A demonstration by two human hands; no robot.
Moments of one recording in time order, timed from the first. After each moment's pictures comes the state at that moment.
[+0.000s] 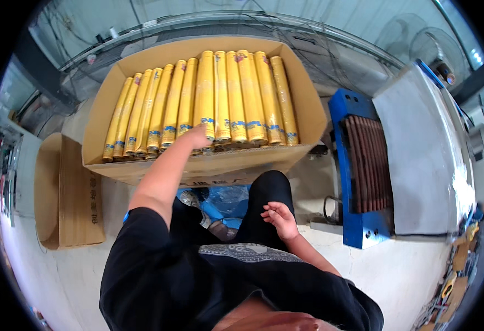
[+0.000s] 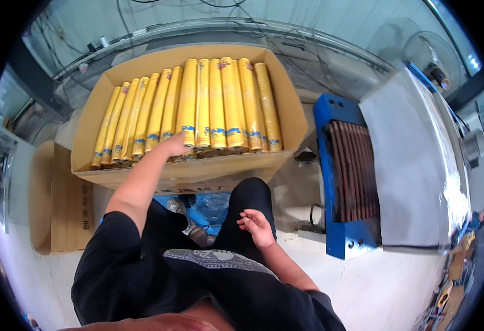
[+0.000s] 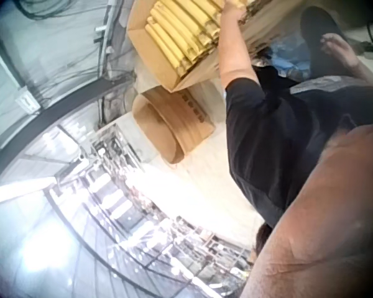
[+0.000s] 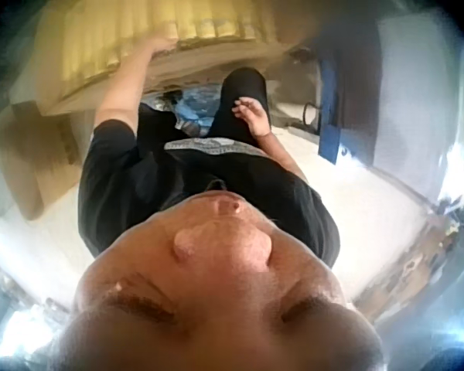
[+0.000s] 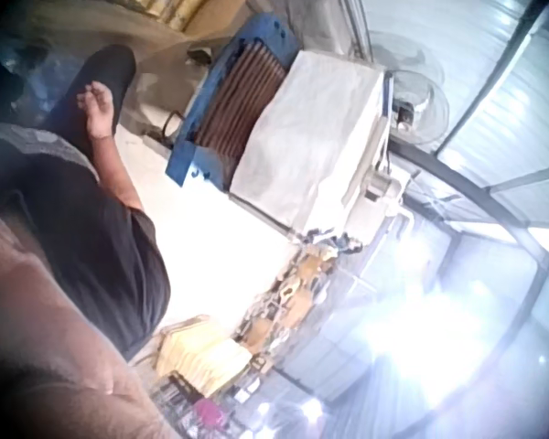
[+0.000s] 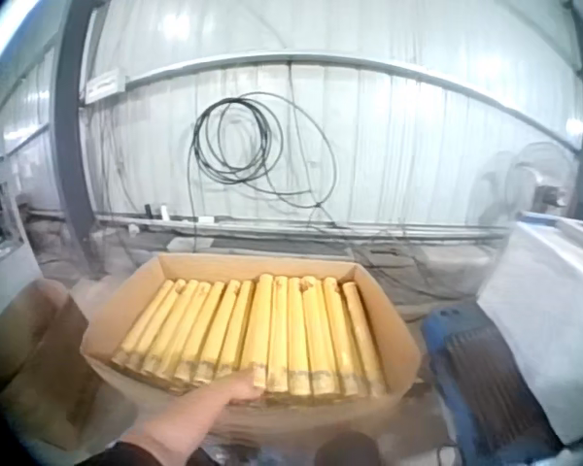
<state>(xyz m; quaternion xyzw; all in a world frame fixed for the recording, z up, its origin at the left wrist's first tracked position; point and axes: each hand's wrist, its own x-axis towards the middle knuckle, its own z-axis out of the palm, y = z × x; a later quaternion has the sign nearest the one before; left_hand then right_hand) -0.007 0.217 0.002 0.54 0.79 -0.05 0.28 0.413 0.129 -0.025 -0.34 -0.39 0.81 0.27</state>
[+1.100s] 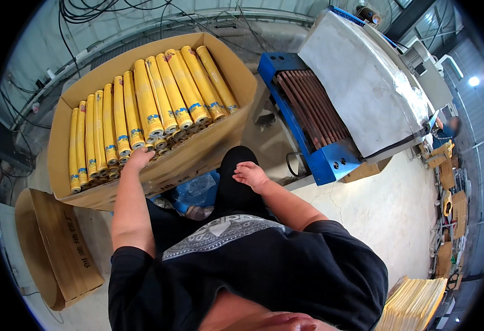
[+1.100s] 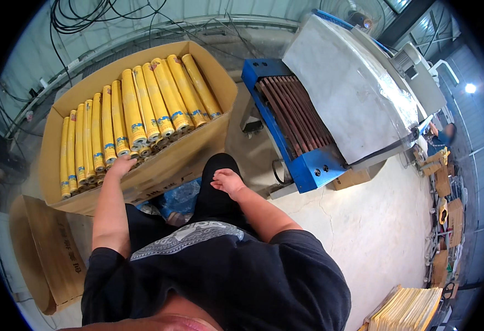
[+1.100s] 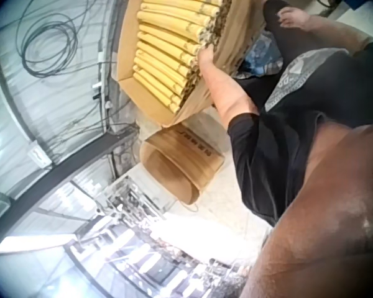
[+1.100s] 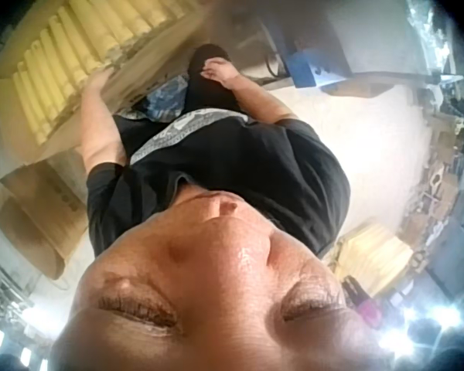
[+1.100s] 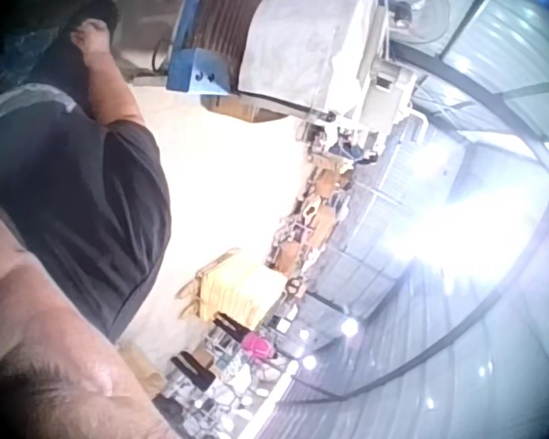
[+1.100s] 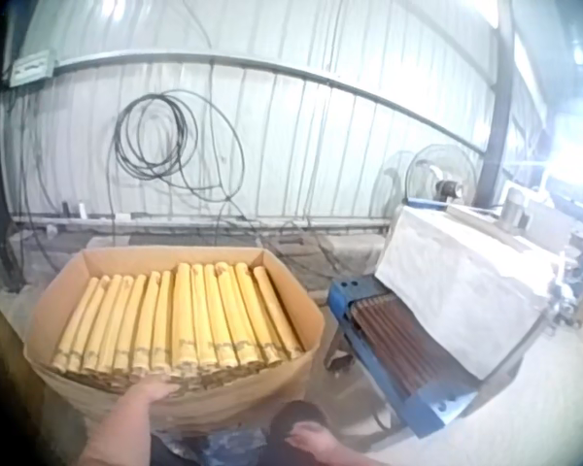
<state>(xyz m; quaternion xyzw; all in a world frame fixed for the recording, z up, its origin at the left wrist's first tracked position) -0.007 0.116 -0.006 0.43 0.82 0.09 0.37 0.416 0.144 -0.040 -0.50 -0.33 0.76 0.26</state>
